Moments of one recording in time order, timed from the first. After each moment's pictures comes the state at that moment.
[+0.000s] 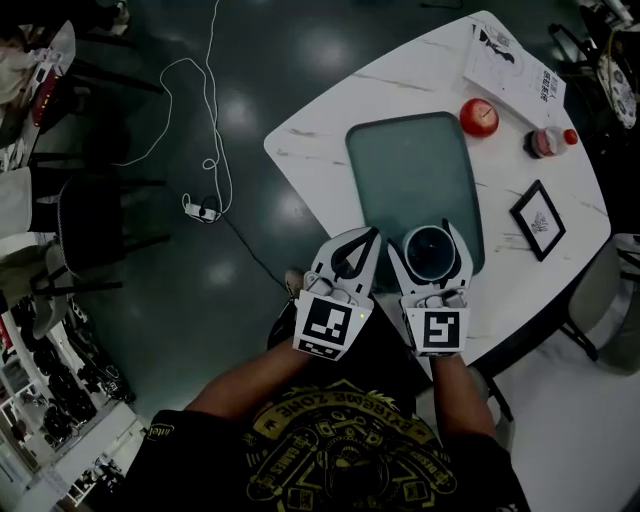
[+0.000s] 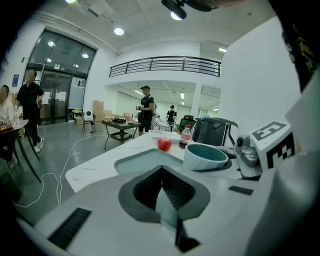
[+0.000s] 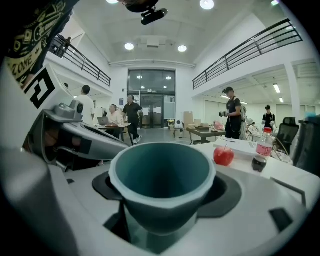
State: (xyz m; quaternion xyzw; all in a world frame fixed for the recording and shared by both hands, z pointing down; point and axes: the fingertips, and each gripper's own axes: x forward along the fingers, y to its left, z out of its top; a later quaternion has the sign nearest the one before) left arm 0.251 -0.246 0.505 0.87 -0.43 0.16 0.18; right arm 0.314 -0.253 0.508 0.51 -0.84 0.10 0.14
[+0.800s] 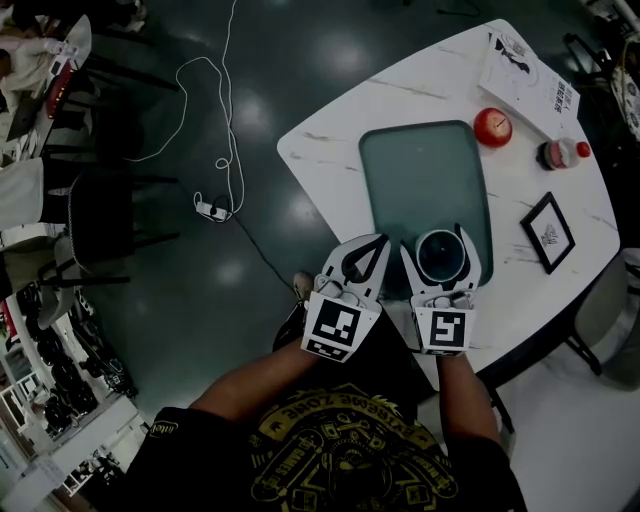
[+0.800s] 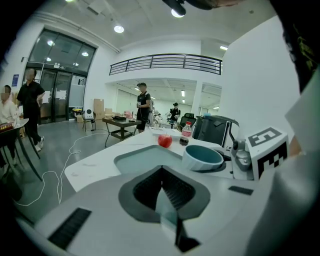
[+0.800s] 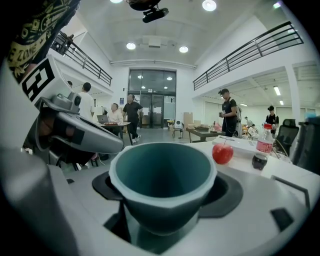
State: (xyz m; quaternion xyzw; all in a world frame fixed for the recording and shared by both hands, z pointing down) left arm 0.252 -0.246 0.518 0.86 -0.43 0.17 0.19; right arm 0.321 -0.259 0.529 0.51 -0.84 0.08 0.15
